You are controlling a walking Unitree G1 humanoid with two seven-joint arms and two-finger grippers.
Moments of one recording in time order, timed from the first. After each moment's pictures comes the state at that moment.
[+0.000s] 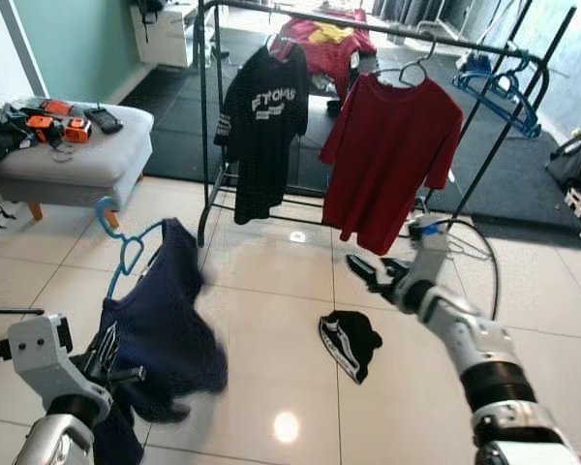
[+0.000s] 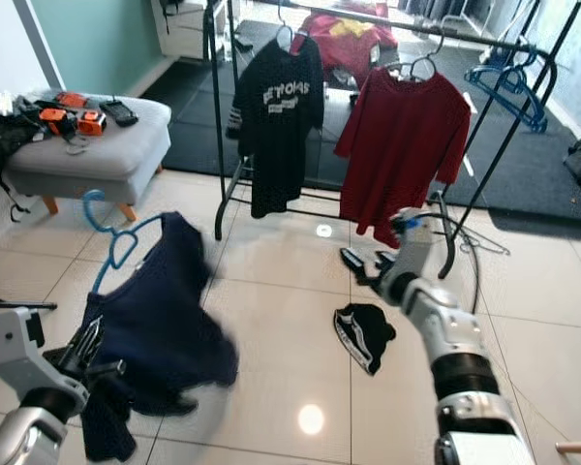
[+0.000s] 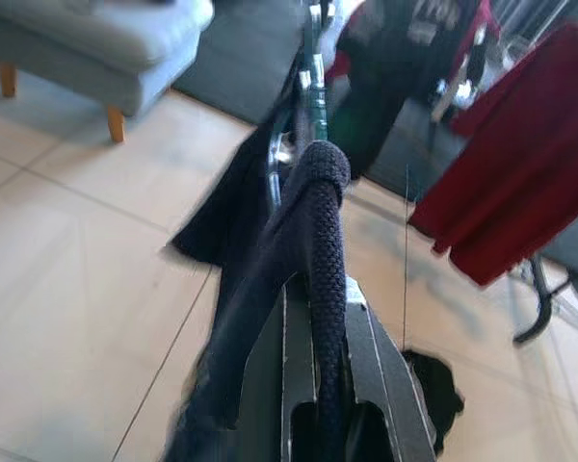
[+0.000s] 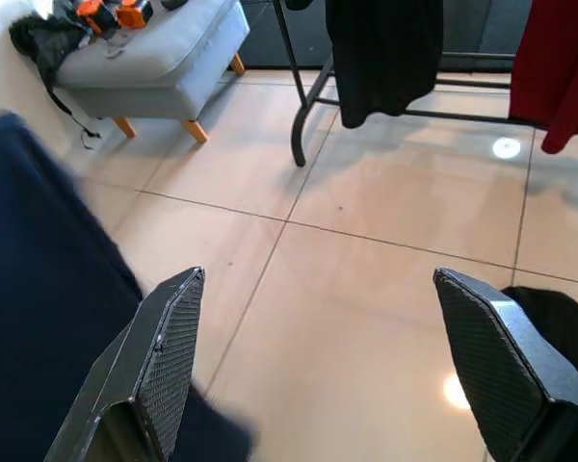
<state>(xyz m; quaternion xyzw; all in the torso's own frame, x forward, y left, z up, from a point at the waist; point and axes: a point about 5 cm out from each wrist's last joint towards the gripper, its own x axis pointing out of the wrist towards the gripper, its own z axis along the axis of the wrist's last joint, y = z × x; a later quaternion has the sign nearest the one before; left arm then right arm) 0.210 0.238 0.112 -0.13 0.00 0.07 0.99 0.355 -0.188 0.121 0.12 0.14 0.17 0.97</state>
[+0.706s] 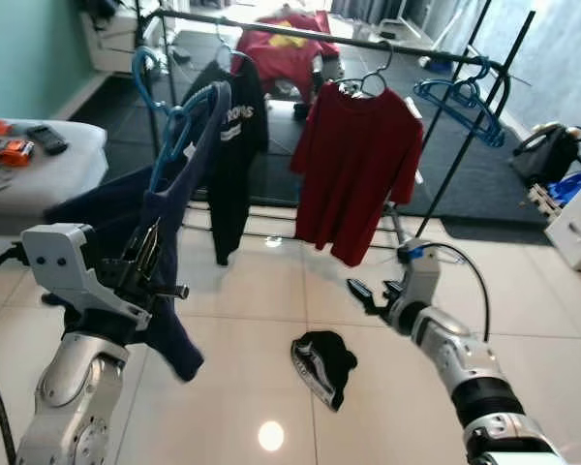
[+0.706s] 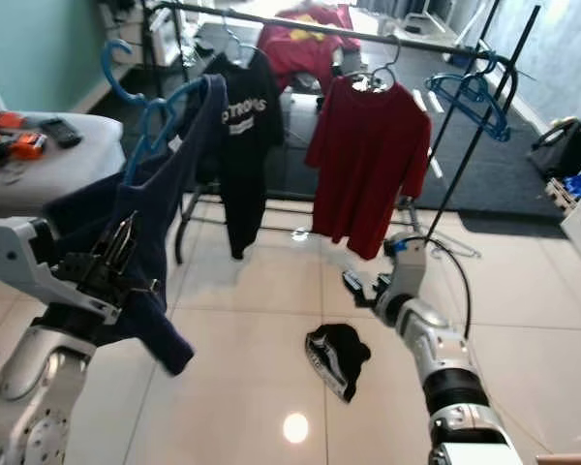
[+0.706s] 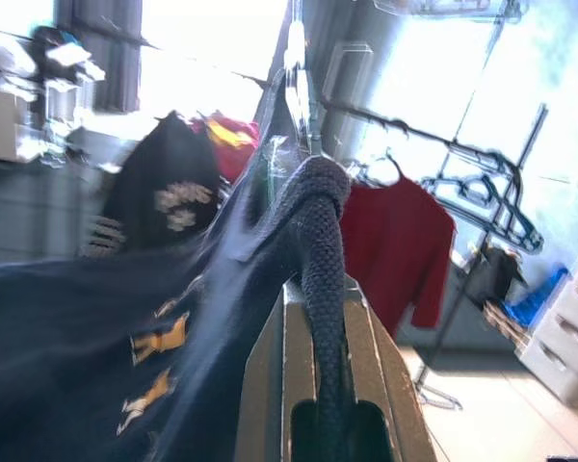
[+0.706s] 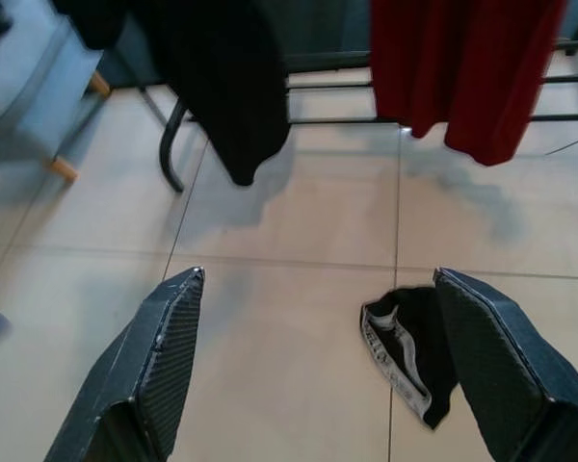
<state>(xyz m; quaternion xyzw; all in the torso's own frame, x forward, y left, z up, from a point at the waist) 0.248 0.187 0.207 -0.08 -0.17 -0.08 0.98 0.350 -0.188 0.098 0.10 0.17 0.13 0.97</state>
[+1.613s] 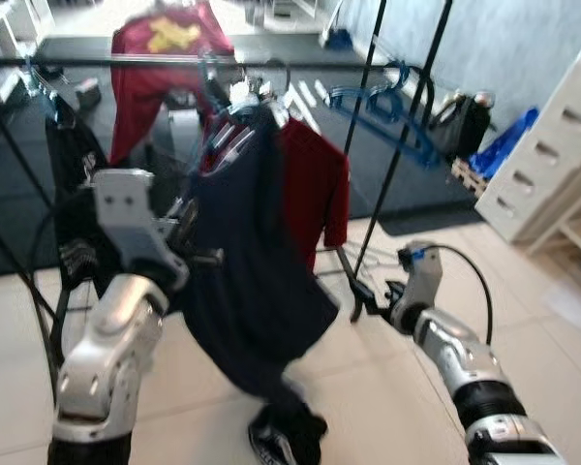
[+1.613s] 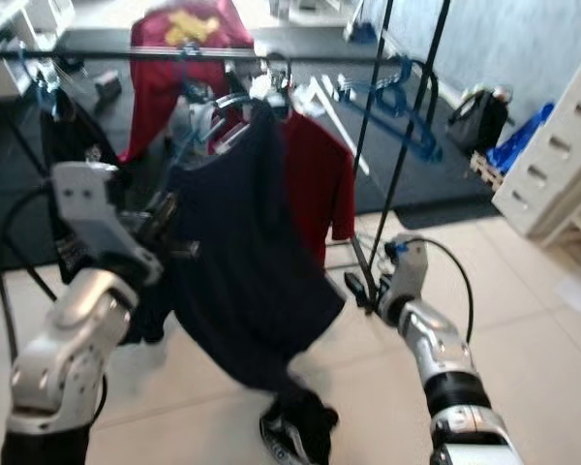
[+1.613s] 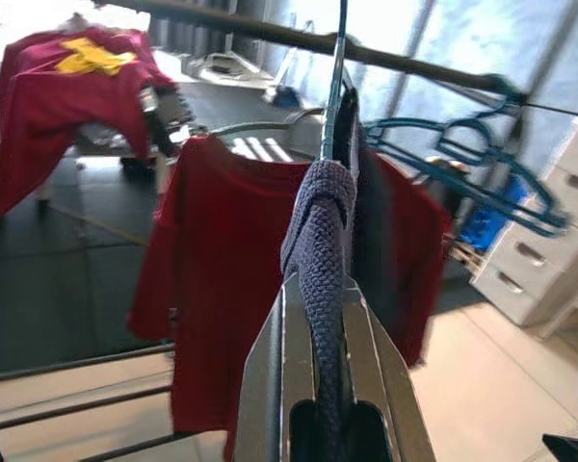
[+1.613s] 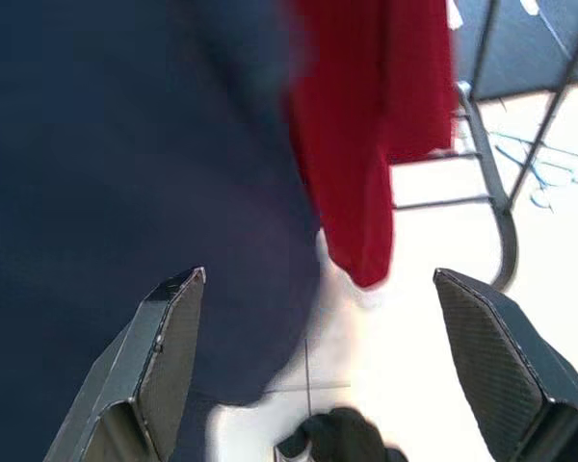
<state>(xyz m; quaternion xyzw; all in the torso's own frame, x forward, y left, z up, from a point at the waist) 0.290 0.153 0.225 -0.06 -0.09 -0.08 0.99 0.348 -0.193 0.097 0.10 0.16 0.12 0.97</state>
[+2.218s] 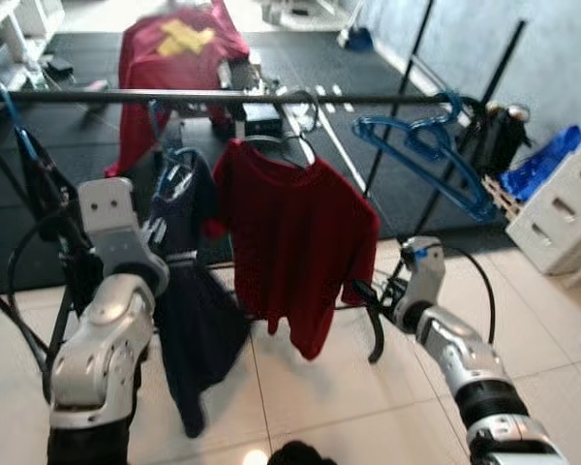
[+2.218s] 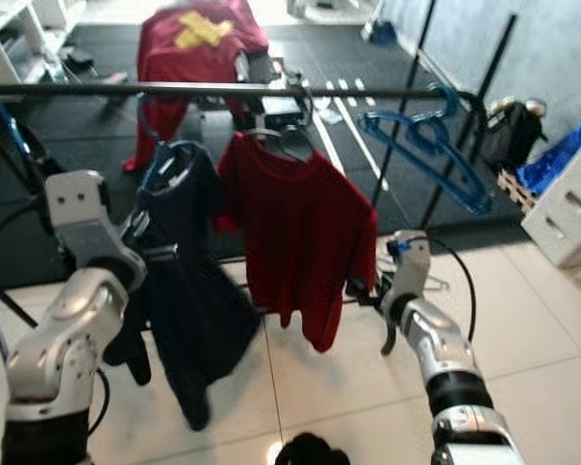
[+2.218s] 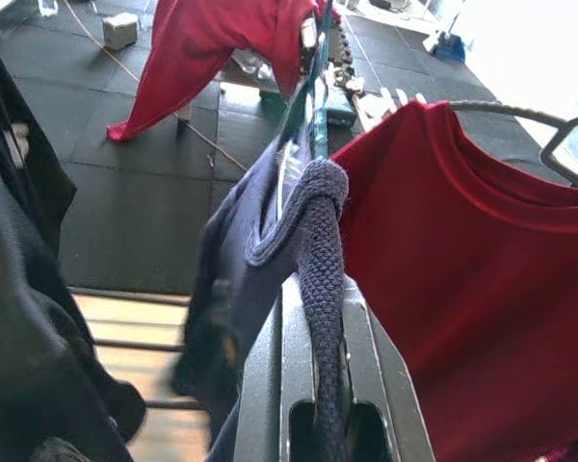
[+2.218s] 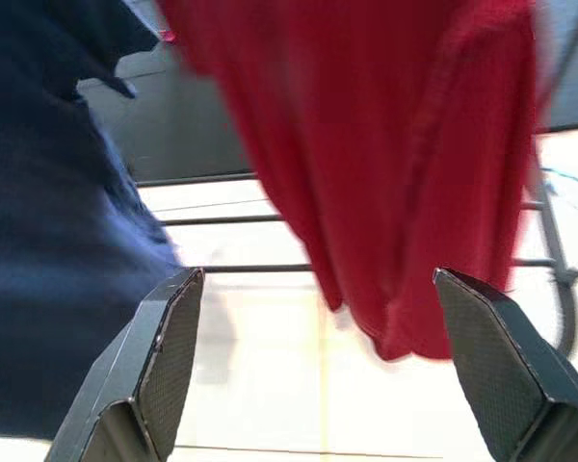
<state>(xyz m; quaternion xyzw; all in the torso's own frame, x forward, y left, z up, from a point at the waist) 0.300 0.179 0.209 -0.09 -0.02 0.04 1.00 0.349 -0.181 0.098 0.10 0.16 0.15 0.97</state>
